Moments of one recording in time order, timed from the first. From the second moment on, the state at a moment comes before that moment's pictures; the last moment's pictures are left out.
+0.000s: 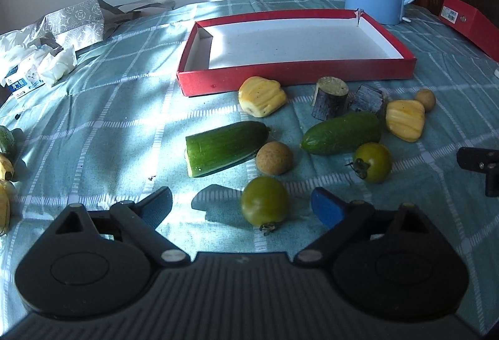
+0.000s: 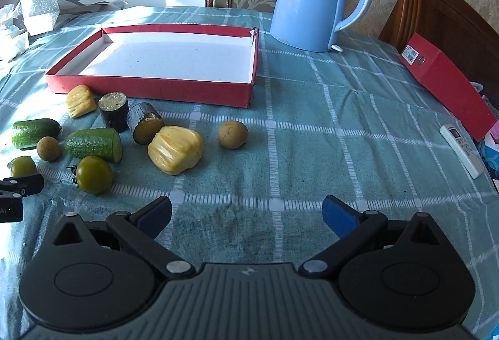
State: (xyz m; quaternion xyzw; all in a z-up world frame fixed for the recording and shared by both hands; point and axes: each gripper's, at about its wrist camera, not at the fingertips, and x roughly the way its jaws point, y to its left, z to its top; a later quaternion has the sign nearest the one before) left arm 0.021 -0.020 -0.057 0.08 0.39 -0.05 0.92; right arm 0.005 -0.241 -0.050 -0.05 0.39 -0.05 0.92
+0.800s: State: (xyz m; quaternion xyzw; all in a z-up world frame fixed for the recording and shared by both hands) left arm 0.018 -0.022 -0.061 0.07 0.39 0.02 0.92; right arm 0.009 -0.256 -0.049 -0.06 0.38 -0.02 0.92
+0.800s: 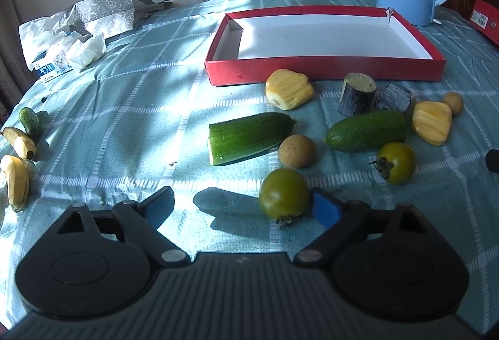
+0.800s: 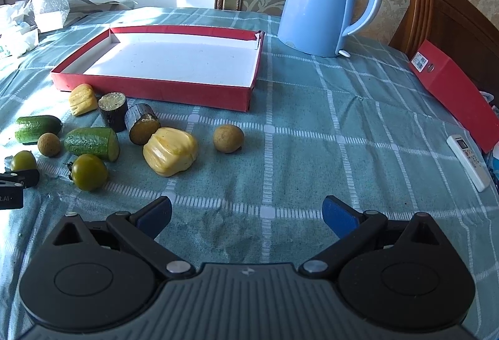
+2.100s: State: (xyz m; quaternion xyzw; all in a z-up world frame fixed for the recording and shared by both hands) left arm 0.010 -0.011 -0.047 0.06 0.37 -0.04 0.93; right arm 0.021 -0.241 -0.047 -0.06 0.37 0.04 0.93
